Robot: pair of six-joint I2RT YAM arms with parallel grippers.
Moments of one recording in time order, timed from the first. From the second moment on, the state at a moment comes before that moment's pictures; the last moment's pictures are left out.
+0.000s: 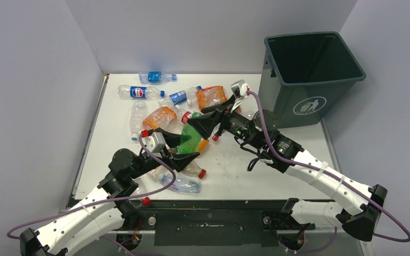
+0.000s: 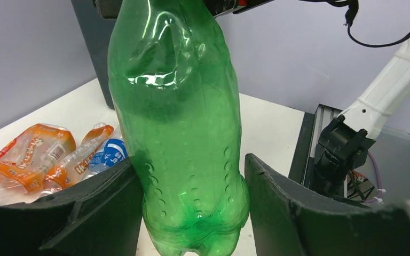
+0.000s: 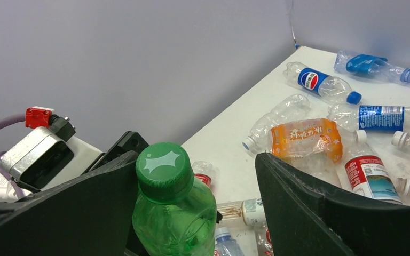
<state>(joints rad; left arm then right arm) -0.77 0.64 0.51 0.35 0.34 -0.17 0.91 1.12 1.11 0.11 -0.08 0.46</state>
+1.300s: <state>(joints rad) -0.94 0.62 0.54 0.17 -0.27 -0.04 0.38 1.30 1.63 0.34 0.91 -0.19</state>
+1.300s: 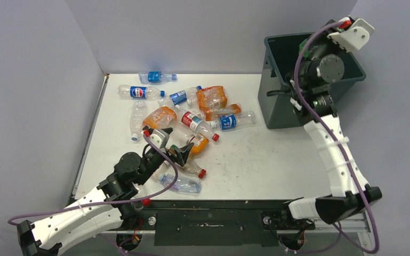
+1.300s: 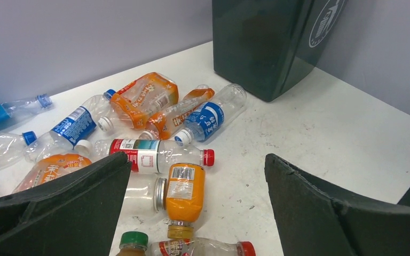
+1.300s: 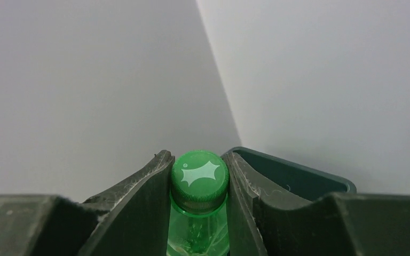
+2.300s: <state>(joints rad) -0.96 0.66 0.56 0.12 -0.41 -0.04 0.26 1.51 1.71 0.21 0.77 0.16</state>
